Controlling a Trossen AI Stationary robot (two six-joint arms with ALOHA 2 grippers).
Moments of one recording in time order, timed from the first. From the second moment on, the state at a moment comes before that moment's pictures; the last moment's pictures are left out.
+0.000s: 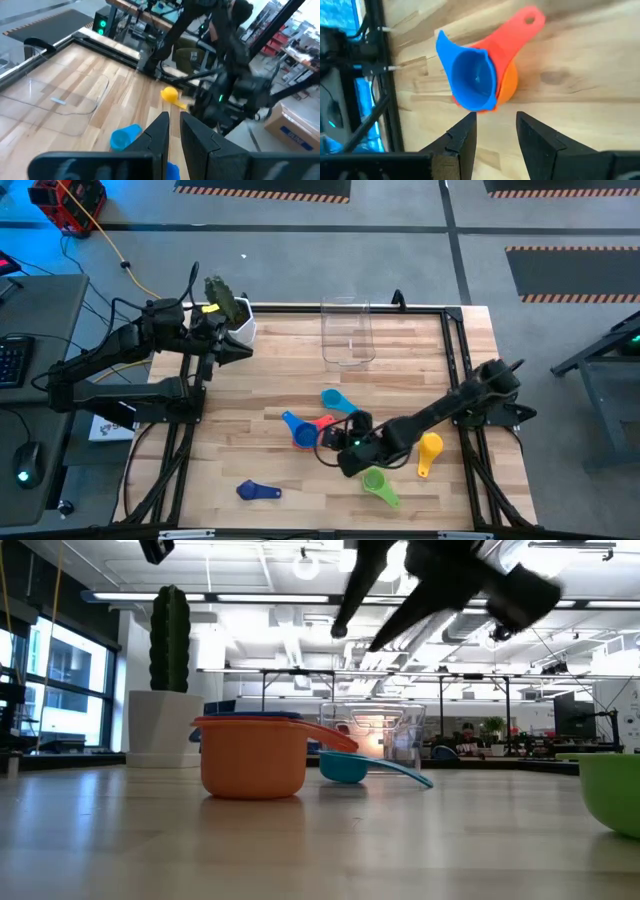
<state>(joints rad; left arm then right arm) 0.36 0.71 0.98 -0.55 0.38 -0.32 0.48 1.83 1.39 -0.58 0.50 2.07</state>
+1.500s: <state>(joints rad) -0.20 1.48 0.63 -0.05 -0.07 -0.39 0.21 1.97 1.39 -0.66 0.05 1.07</state>
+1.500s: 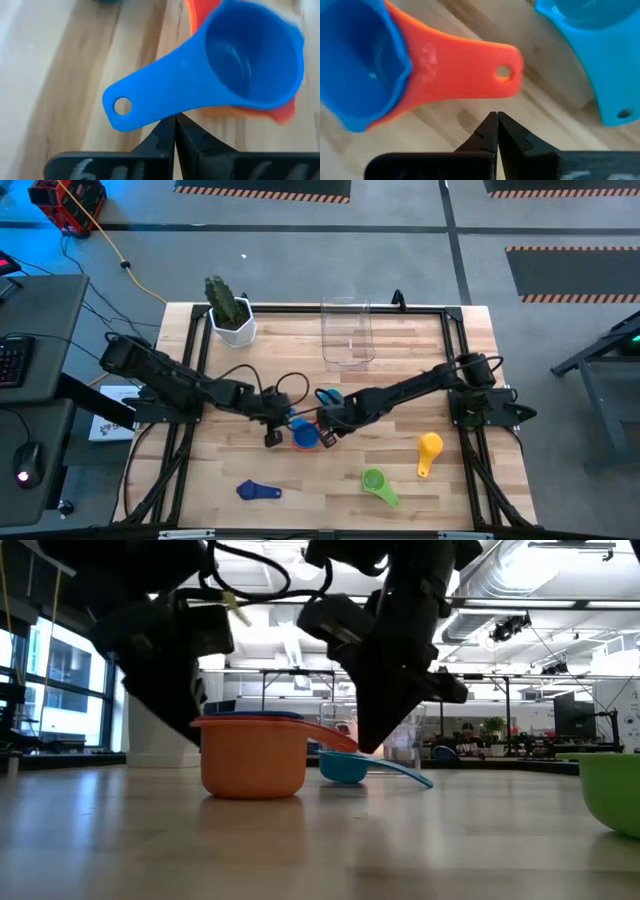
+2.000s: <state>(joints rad) -0.11 1.48 0.63 0.14 -0.09 -0.22 0.21 1.99 1.39 -0.51 0.16 1.07</state>
